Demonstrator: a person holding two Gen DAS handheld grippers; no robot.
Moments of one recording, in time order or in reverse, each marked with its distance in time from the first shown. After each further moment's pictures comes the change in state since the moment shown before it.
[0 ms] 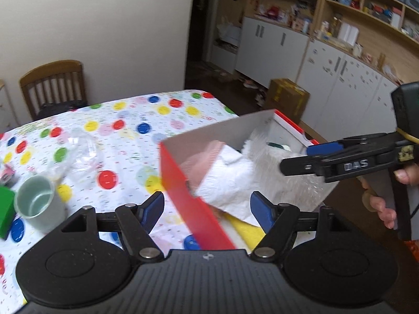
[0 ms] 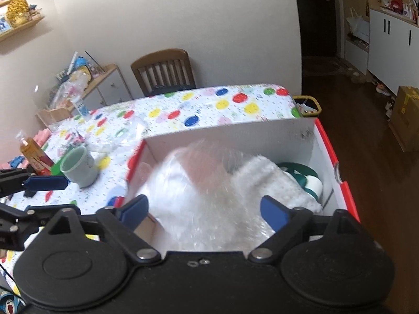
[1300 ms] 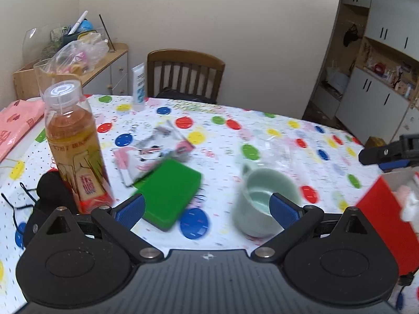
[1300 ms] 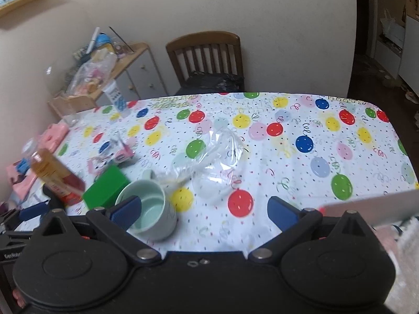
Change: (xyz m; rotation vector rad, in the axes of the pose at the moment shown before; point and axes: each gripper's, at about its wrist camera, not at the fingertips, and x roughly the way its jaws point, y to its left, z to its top) left arm -0.044 0.294 -0.062 -0.312 -0.109 0.329; right arm 0.146 0.213 0.084 -0.048 0.089 0.030
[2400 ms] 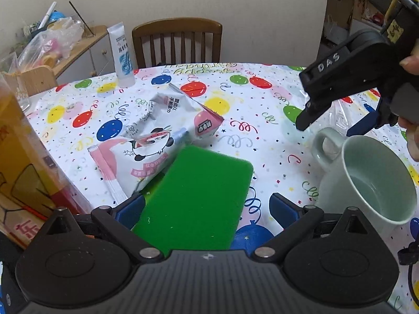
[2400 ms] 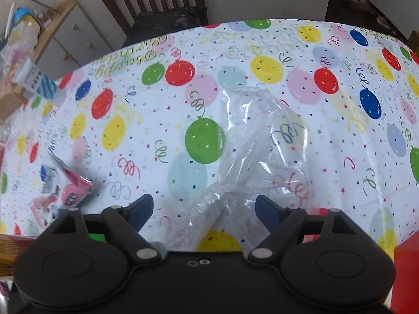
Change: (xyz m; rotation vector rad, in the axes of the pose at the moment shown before) left arm 0.134 0.028 -0.001 0.165 0.126 0.031; right arm 0.207 0.050 0.058 0.251 0.312 -0.187
